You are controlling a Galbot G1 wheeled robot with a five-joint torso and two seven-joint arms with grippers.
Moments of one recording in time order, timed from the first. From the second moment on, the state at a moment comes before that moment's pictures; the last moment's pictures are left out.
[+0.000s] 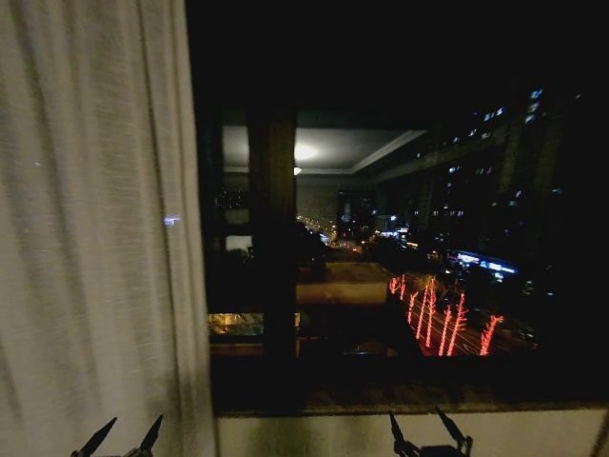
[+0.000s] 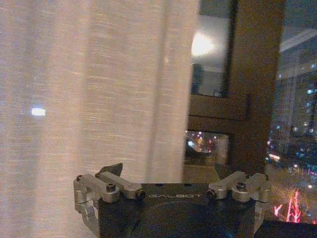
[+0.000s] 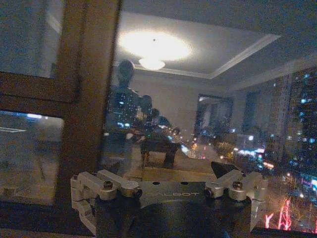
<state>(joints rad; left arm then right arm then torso) 1.80 -1.35 -1.04 -2.34 -0.59 0.16 0.21 -1.74 1.37 0.63 2.37 0.09 -0.10 0.06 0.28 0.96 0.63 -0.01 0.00</state>
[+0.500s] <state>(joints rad) 1.79 -1.36 -1.03 -2.34 -0.57 0.16 0.21 -1.64 1.37 0.57 2.35 0.09 -0.24 0.07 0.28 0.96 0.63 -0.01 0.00</state>
